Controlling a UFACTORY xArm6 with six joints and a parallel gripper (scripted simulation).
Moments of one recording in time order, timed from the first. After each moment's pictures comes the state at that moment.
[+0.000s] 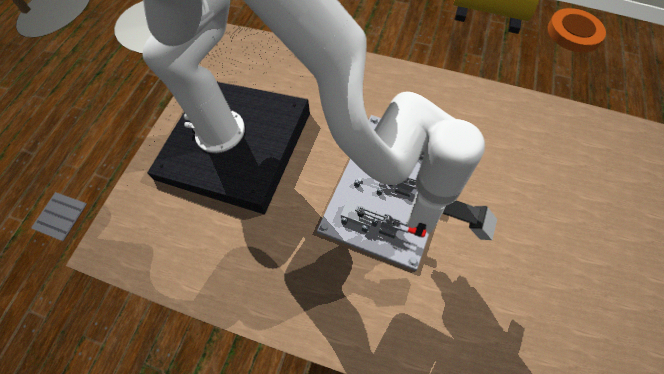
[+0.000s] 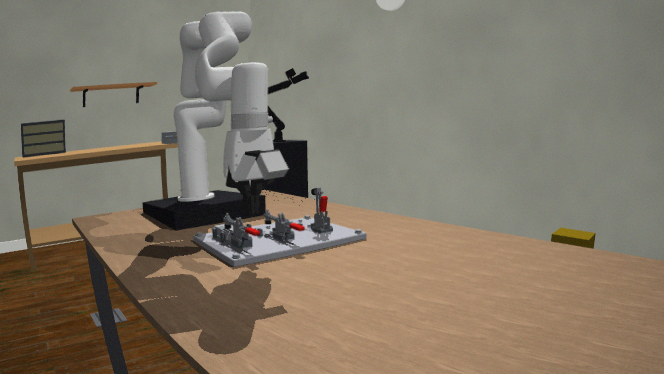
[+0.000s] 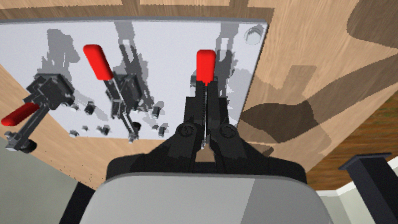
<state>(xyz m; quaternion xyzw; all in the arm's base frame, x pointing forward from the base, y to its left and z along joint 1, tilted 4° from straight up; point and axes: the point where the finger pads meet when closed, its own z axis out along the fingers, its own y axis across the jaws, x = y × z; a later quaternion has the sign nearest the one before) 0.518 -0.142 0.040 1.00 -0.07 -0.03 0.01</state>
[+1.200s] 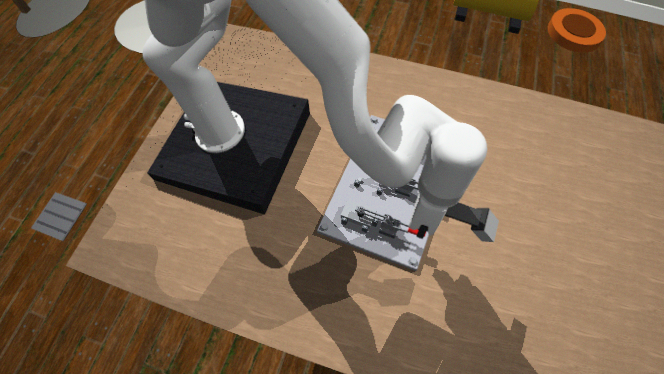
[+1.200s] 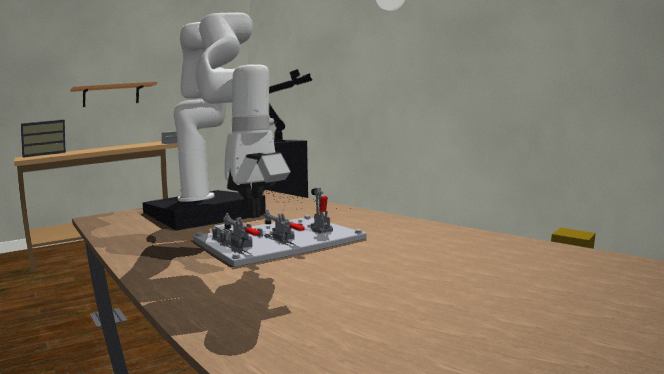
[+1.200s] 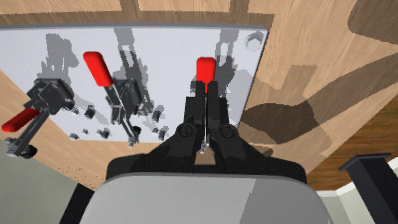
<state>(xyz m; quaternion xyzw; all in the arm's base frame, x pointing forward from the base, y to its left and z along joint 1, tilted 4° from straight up) 0.522 -0.143 0.034 1.00 -0.07 -0.03 0.01</state>
